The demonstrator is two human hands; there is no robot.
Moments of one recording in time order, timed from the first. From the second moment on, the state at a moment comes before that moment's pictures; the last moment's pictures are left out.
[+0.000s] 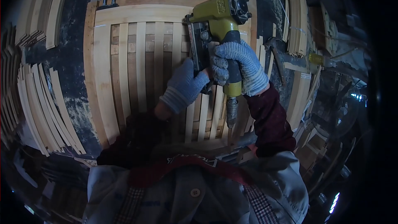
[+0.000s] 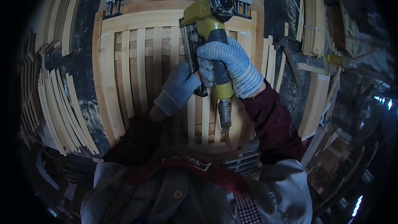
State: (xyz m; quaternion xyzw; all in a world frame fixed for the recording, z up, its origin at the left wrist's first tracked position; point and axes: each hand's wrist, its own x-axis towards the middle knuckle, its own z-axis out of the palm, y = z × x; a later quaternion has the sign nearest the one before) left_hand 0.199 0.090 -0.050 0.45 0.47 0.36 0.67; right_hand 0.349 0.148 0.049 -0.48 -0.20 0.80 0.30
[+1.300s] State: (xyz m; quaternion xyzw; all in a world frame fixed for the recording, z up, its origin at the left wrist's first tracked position) left_hand 0.134 0.089 -0.062 0.40 0.49 0.43 0.65; right_hand 0.264 0.169 0.052 -0.49 -0.23 0.80 0.24
